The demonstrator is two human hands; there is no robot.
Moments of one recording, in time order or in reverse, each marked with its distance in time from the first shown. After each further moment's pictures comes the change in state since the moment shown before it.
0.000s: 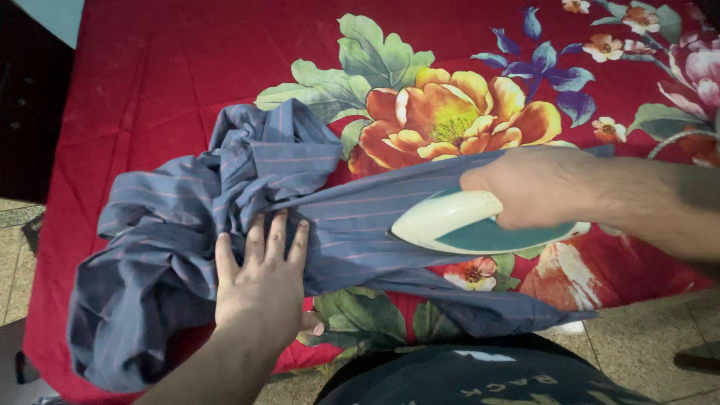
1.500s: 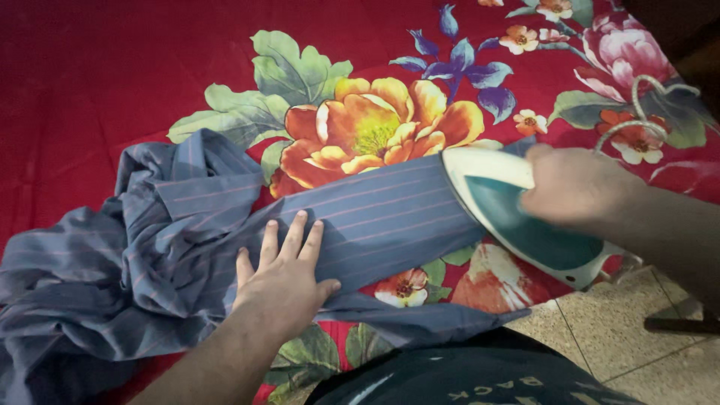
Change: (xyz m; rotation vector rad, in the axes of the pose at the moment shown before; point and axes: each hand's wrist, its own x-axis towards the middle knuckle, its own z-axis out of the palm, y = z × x) left_hand 0.054 0.098 -0.027 -0.189 -0.138 0.128; right_hand 0.000 0.146 0.089 0.404 0.181 0.460
